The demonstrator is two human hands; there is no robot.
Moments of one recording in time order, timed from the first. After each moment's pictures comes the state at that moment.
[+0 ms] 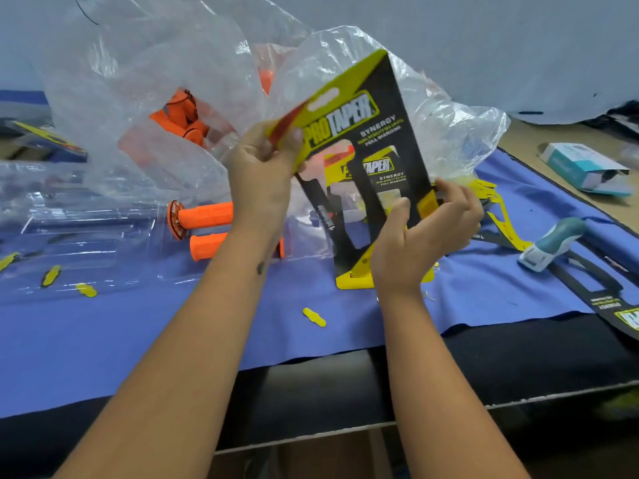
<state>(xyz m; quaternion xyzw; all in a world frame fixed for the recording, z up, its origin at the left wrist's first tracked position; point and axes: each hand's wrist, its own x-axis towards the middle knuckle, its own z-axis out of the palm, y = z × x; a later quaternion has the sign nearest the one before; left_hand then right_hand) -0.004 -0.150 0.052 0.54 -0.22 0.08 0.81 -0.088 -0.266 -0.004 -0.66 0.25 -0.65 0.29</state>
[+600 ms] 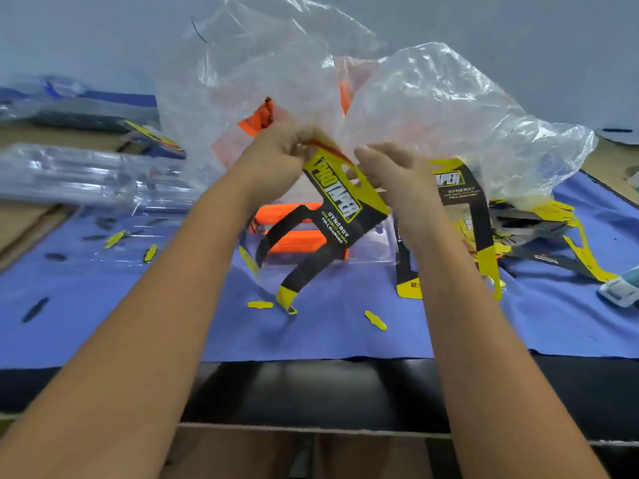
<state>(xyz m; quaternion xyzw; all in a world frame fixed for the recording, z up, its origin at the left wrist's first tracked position) 0.039 -0.060 0.087 0.80 -0.39 0.06 0.46 -0.039 -0.219 0.070 -0.73 0.04 -0.23 0.65</state>
